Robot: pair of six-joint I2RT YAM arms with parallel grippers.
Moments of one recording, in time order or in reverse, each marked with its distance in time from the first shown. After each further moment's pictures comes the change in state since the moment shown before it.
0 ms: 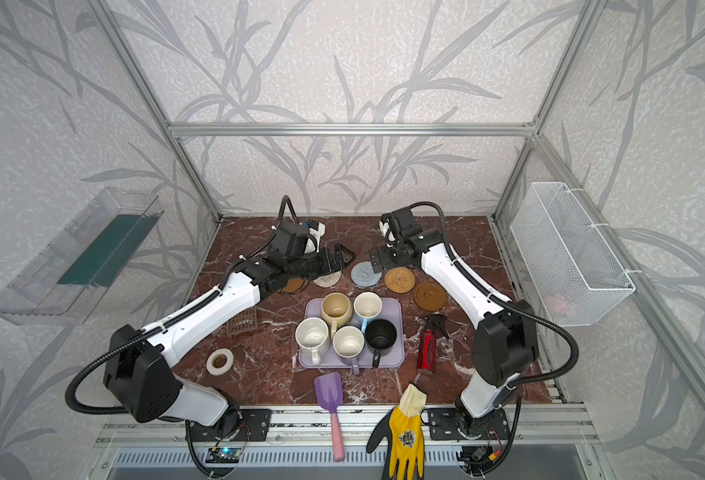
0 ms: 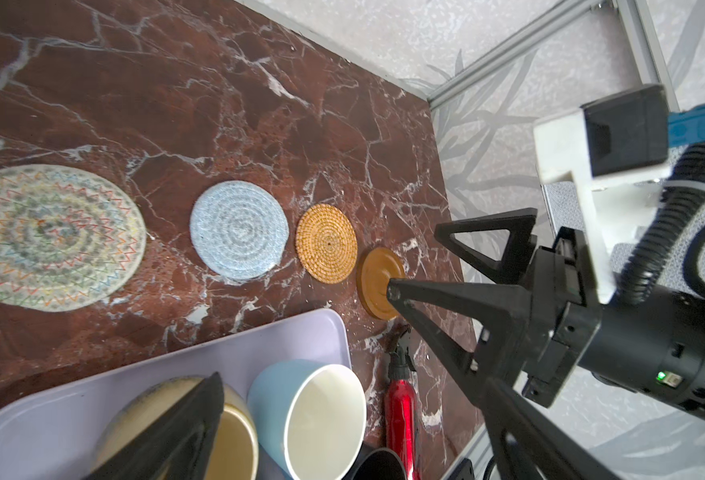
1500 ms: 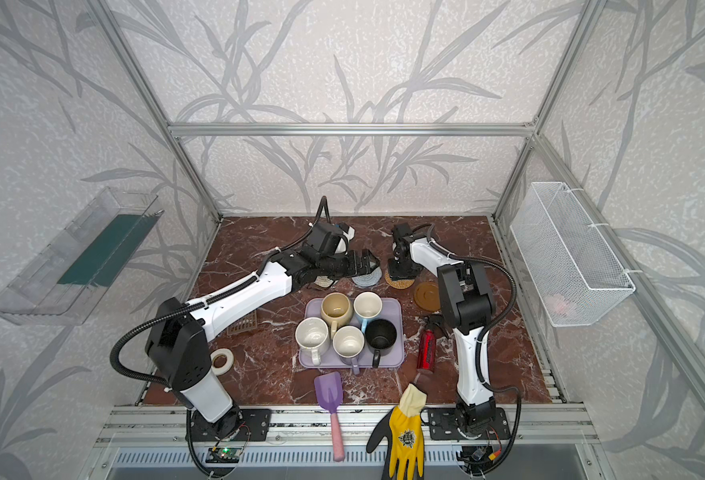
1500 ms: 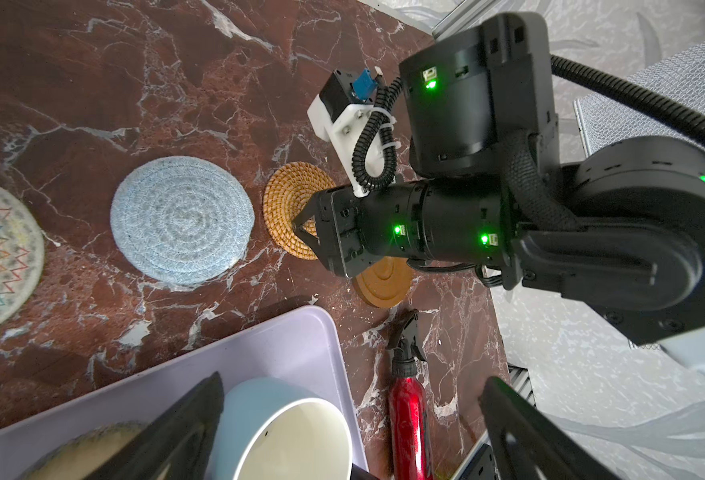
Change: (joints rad) left arm -0.093 0.222 0.162 -0.023 -0.023 0.008; right arm -0.136 0.488 0.124 0.014 -0.024 0.057
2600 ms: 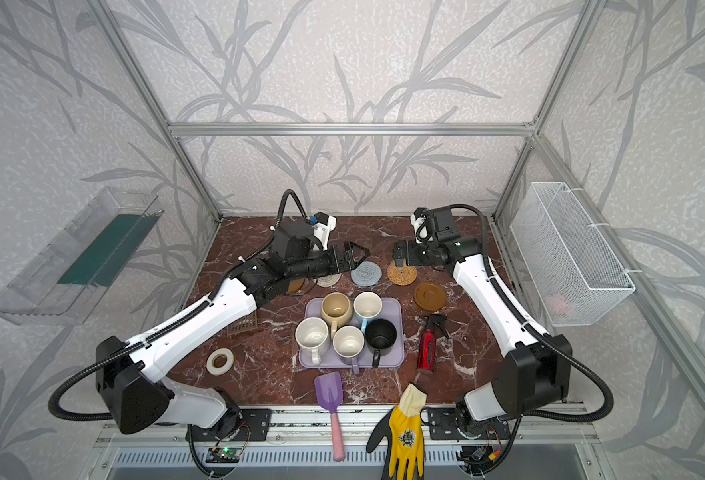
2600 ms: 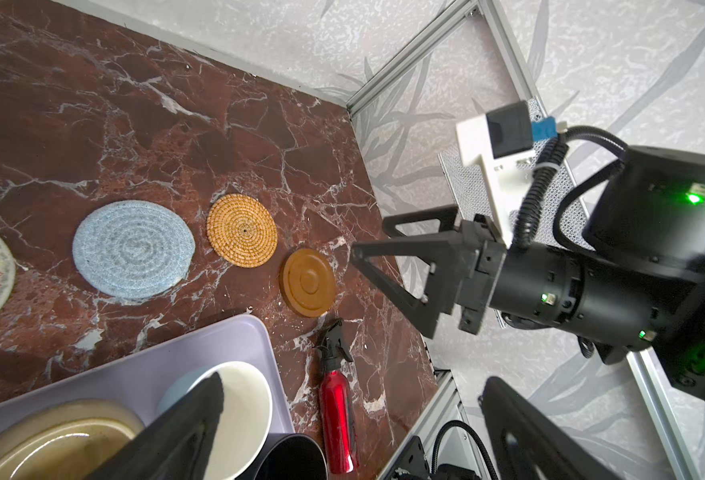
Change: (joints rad) left arm -0.011 -0.291 -0.121 0.078 0.033 -0.068; right arm -0.024 -0.709 -0.246 -0.002 -0.110 0.010
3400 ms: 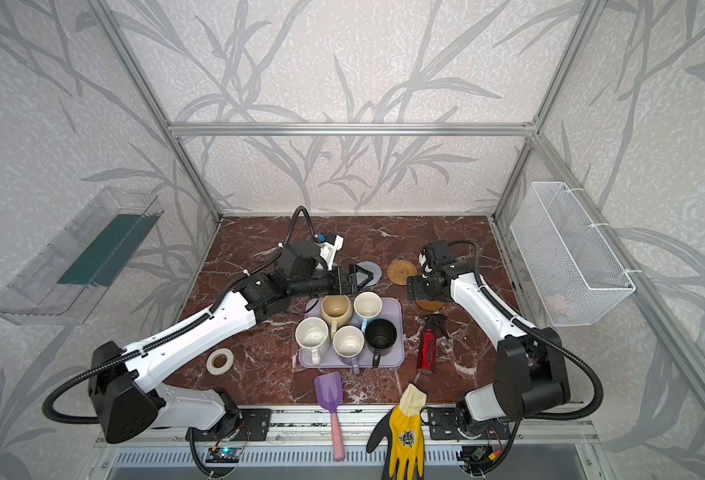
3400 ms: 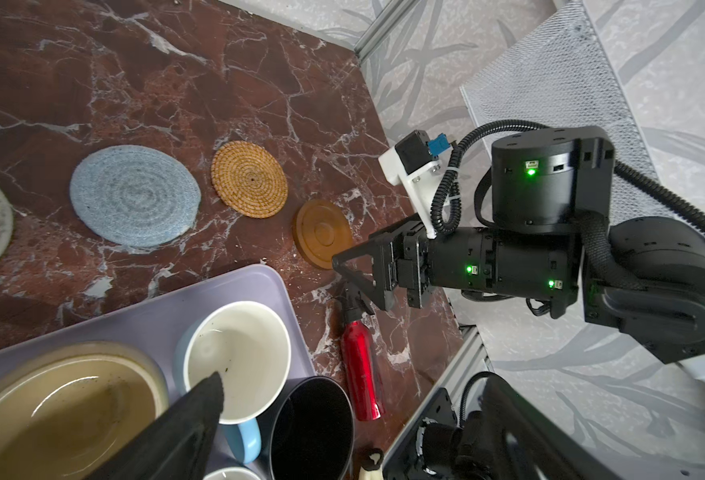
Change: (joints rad) left arm -0.084 -0.032 -0.095 -0.039 -0.071 0.078; right arm -0.031 0.042 -0.295 0.032 0.096 -0.004
